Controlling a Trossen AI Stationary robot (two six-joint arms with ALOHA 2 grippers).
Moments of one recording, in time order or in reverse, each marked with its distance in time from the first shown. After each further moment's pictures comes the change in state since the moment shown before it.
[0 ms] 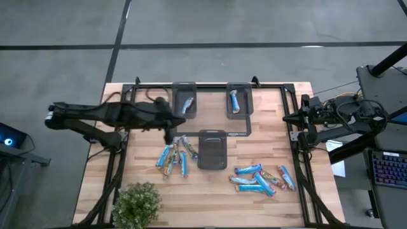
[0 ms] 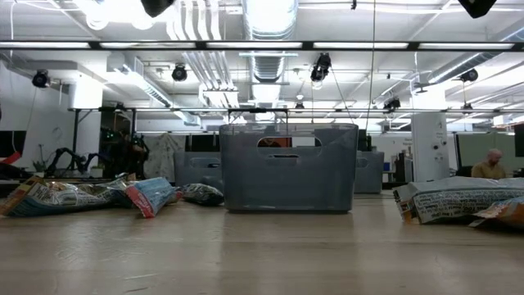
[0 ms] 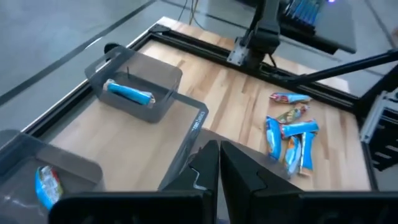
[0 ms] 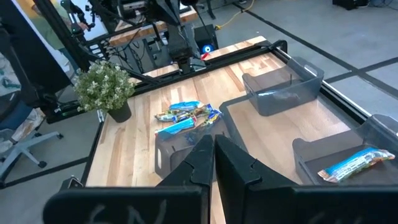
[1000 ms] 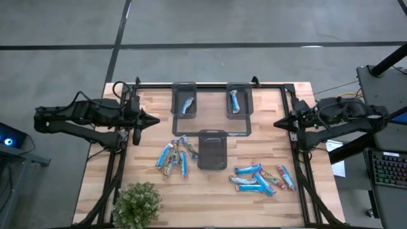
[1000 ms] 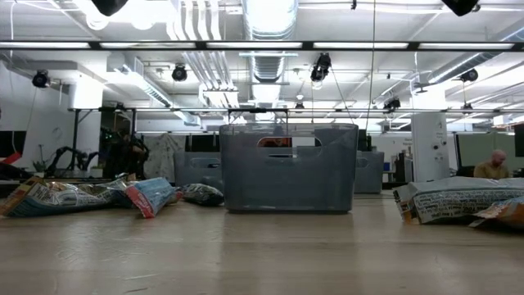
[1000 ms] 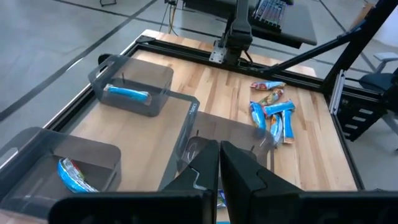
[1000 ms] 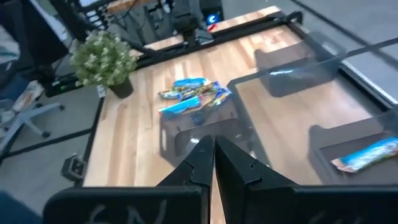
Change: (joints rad) left arm -0.002 -0.361 -0.150 -0.131 0.085 0.113; right arm 0.000 0.172 0.046 -0.001 -0.076 0.006
